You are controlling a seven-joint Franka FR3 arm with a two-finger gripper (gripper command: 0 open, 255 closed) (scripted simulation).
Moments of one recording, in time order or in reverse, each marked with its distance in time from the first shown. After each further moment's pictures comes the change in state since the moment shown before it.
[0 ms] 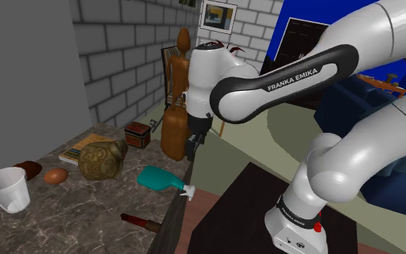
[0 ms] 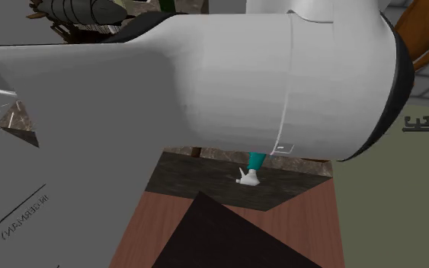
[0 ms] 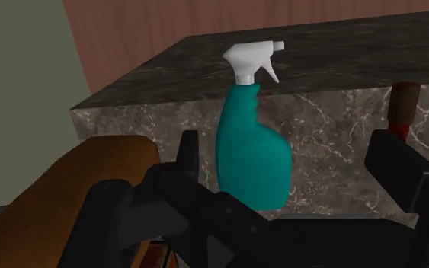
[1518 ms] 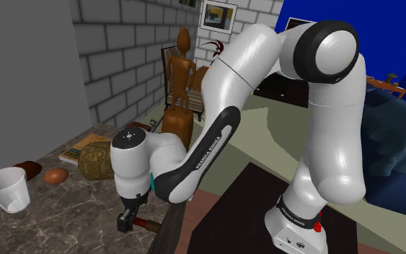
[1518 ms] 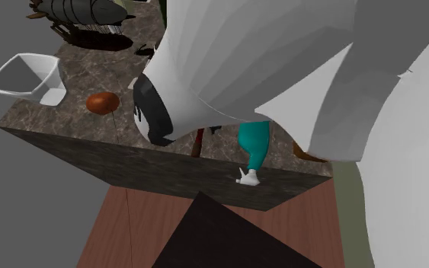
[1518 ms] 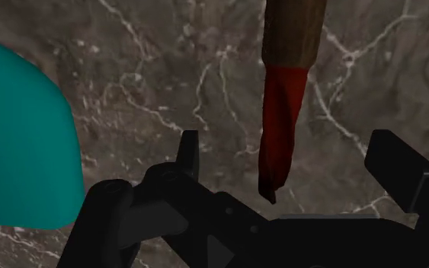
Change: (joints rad) arm 0.166 0.843 0.107 0.375 -0.488 0.404 0.542
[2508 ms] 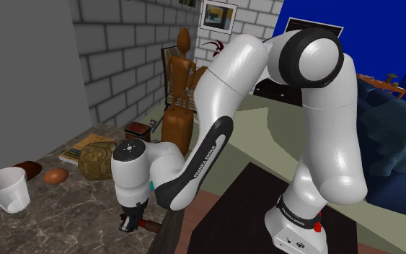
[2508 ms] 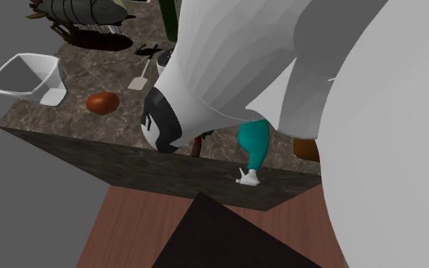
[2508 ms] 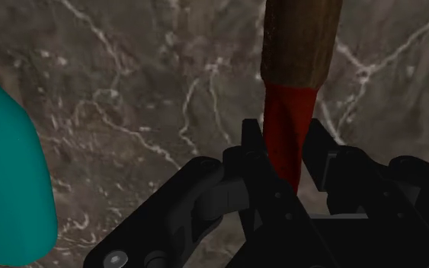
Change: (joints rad) arm 0.038 0.075 -0.043 0.017 -0.062 0.053 0.052
